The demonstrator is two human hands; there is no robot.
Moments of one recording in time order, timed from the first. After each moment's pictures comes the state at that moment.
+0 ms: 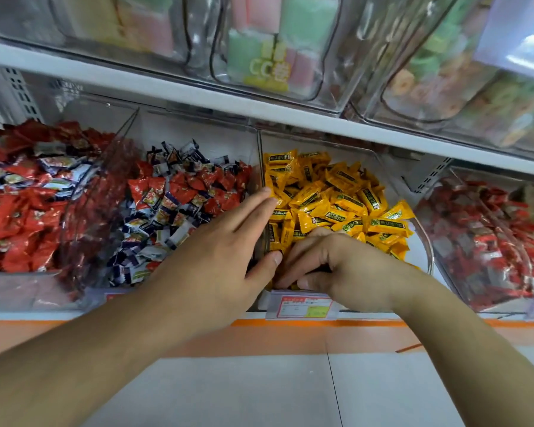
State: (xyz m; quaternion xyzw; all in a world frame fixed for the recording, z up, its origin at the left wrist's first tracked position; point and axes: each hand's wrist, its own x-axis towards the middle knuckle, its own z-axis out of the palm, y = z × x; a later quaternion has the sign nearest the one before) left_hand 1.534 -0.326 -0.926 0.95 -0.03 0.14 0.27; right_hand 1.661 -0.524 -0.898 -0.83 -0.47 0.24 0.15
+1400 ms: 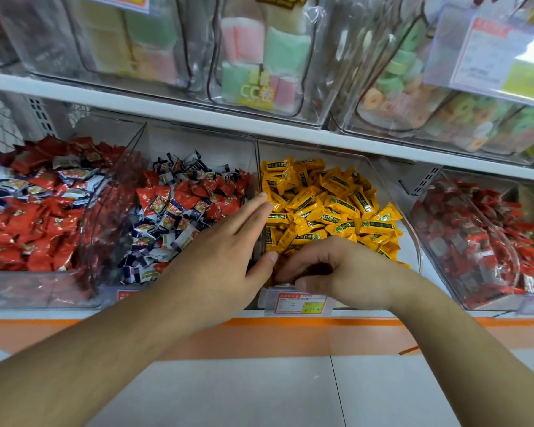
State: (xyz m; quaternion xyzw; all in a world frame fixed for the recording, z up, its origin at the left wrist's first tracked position) left_hand 1.532 -0.331 -0.926 0.96 -0.02 0.13 0.26; right_hand 1.644 -0.530 -0.881 -0.84 -0.39 0.29 0.23
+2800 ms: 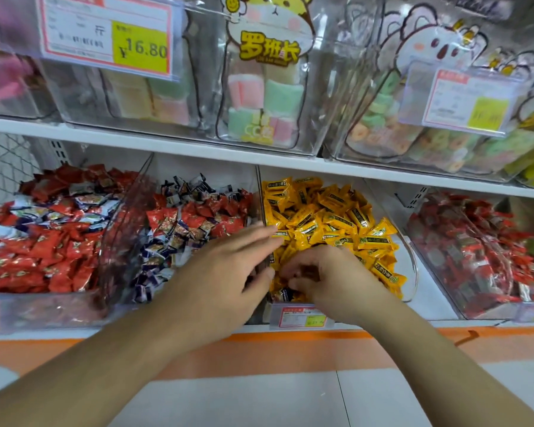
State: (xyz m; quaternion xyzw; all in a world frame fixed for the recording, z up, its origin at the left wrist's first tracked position) left_hand 1.517 -0.324 -0.898 0.96 -0.06 0.13 0.26; right_hand 1.631 -0.515 -0.893 -0.91 -0.35 0.11 0.20
